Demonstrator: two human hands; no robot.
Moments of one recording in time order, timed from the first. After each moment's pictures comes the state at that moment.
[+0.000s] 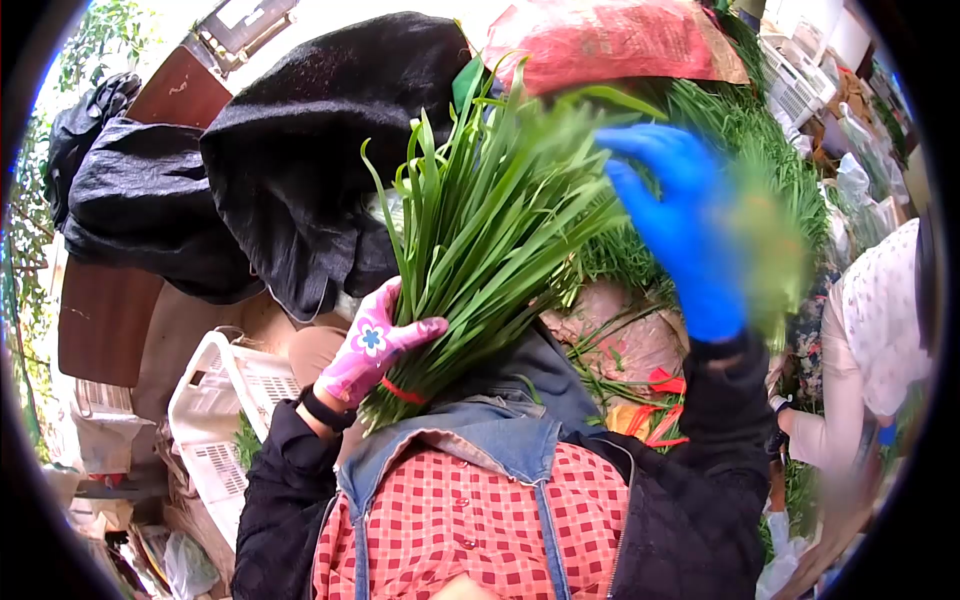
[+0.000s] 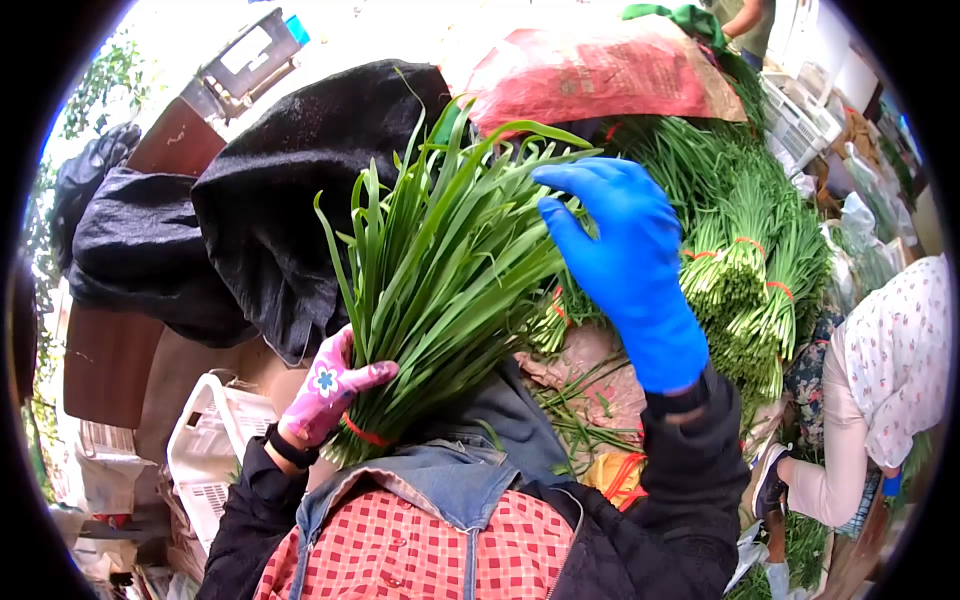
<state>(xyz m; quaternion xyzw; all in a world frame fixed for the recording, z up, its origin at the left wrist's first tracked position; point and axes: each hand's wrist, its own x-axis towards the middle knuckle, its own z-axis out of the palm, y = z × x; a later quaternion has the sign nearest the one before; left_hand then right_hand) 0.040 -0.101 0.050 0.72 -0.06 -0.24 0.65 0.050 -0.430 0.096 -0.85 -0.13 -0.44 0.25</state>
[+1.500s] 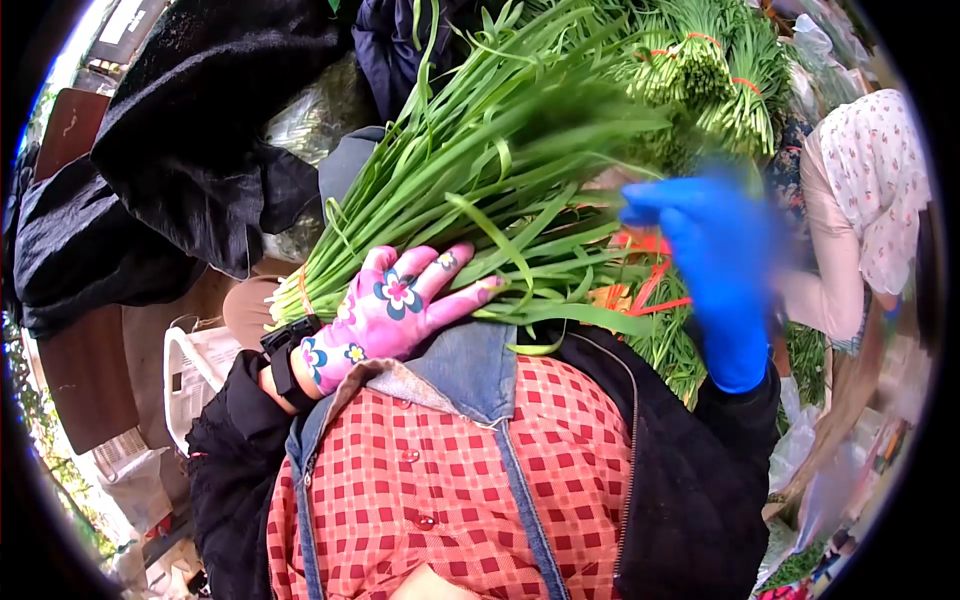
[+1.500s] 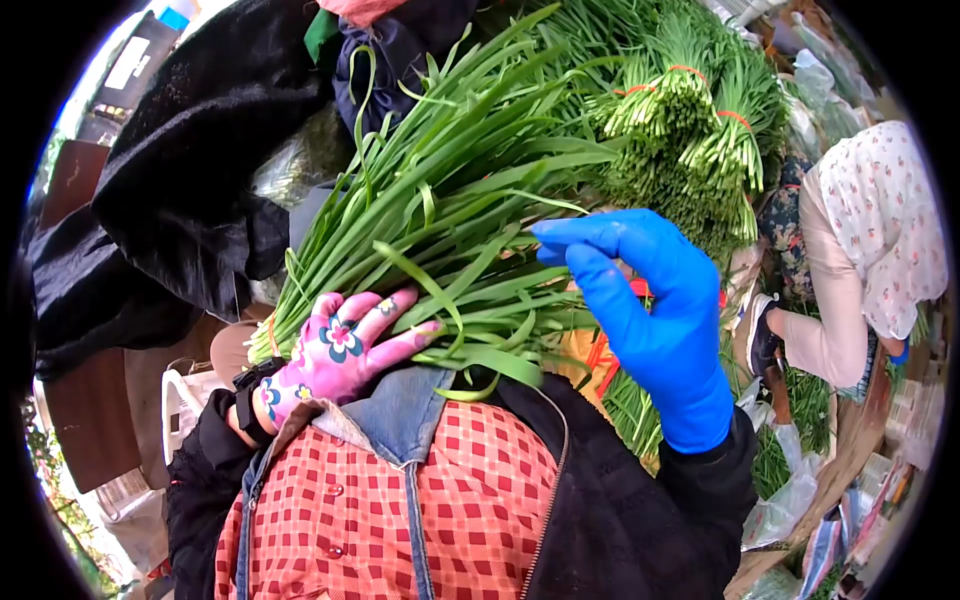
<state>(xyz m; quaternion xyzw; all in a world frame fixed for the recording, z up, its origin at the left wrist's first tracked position) -0.015 -0.148 0.001 0.75 -0.65 0.06 0.05 -0.139 -0.438 0.055 -0.81 0.06 -0.17 0.55</state>
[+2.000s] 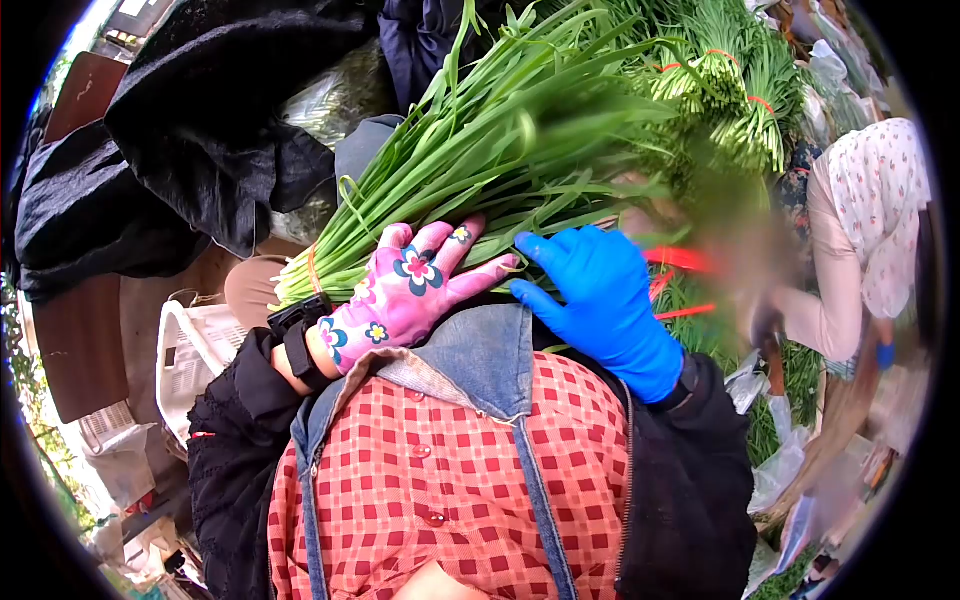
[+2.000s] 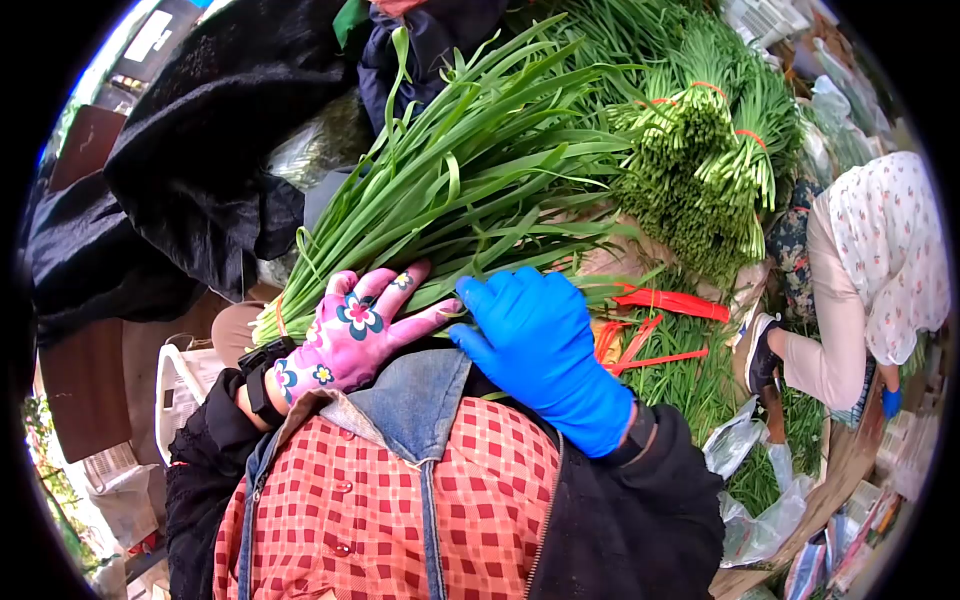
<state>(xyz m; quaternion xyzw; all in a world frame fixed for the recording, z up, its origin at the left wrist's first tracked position) -0.021 -0.152 0.009 0.78 -0.63 0.02 -0.03 -0.124 -0.367 0.000 -0.96 -0.10 -0.16 0.21</state>
